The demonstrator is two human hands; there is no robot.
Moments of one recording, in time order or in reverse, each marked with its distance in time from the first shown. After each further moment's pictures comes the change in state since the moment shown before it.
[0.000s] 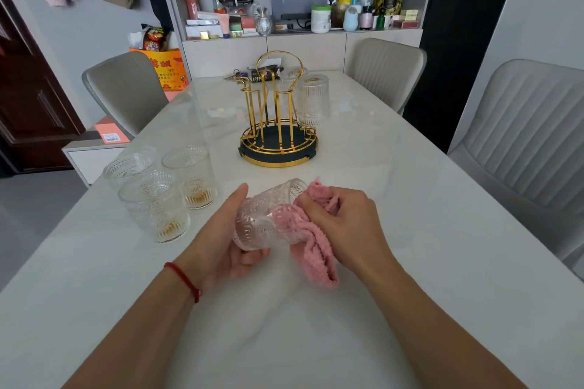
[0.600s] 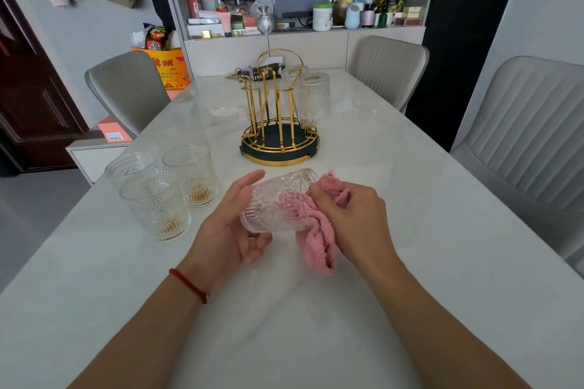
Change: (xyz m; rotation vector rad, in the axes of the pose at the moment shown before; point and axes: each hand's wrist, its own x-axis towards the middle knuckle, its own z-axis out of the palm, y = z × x) left_hand -0.001 -0.006 0.008 -0.191 -0.025 0.300; right_hand 0.002 0.001 -0.004 0.025 0.095 0.038
